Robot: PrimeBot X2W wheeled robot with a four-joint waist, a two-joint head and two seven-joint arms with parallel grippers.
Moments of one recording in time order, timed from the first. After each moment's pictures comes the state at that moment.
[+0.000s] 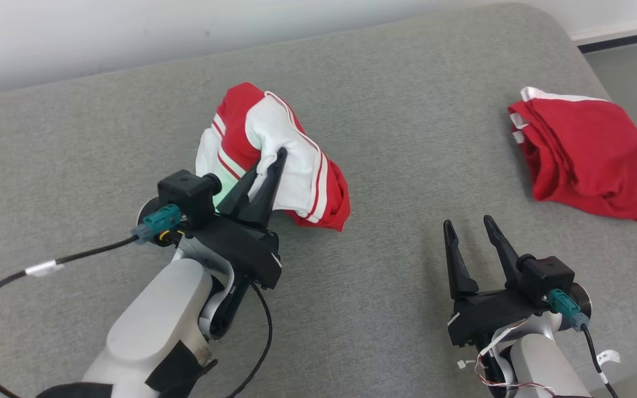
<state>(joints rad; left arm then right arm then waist) -0.76 0.19 -0.65 0.57 -0.73 -0.13 -0.26 -0.34 -0.05 0.03 0.47 0.11 0.13 -0.26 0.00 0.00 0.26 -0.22</state>
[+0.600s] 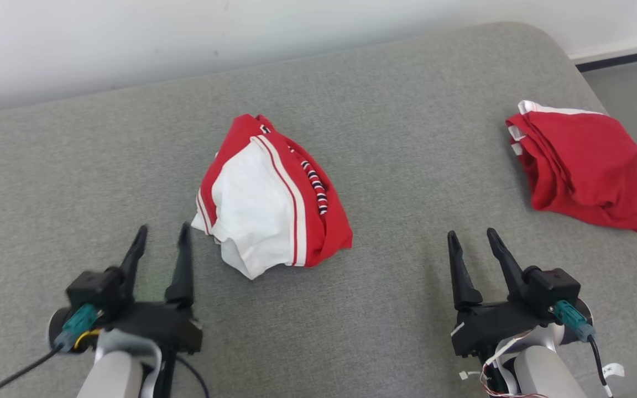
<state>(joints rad) -0.40 0.15 -0.20 0.48 -0.43 -0.08 -0.26 -0.31 -0.05 0.03 0.46 0.16 0.13 -0.26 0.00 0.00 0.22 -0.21</state>
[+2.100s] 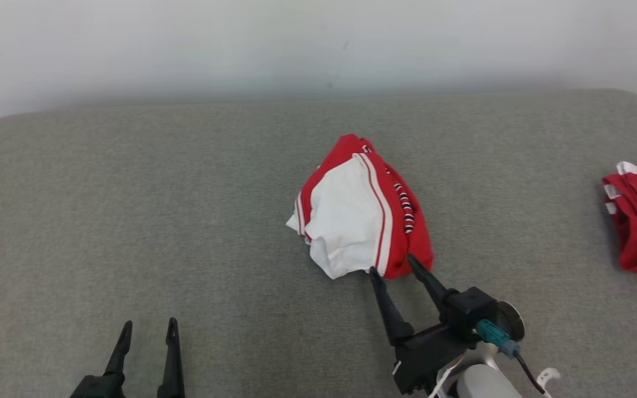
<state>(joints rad) -0.03 0.05 0.02 0.27 -0.14 -0.10 -0.26 -0.30 -0.05 0.29 0.49 0.16 0.13 -0.26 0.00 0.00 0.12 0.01</state>
